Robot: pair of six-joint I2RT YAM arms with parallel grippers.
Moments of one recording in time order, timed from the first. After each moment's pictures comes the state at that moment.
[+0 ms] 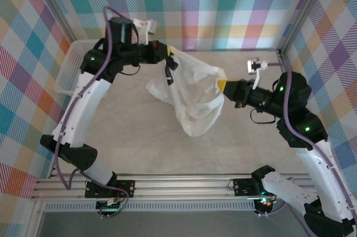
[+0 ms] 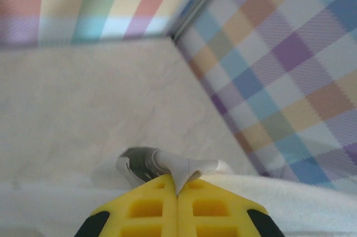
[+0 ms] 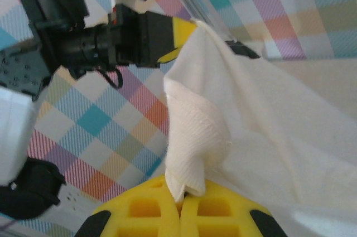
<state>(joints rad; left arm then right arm) -0.45 1.59 2.07 -0.89 0.41 -0.39 0.45 0.91 1.35 -0.57 -0.51 0.57</state>
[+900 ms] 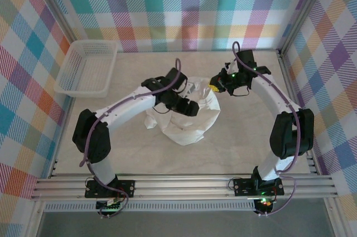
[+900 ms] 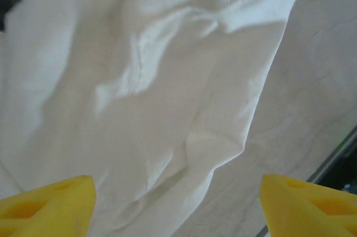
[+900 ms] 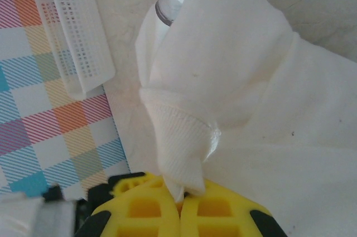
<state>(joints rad) -0.73 1.76 1.50 -0.81 0.25 -0.29 0.21 1.67 1.39 -0.70 -0.73 0.78</state>
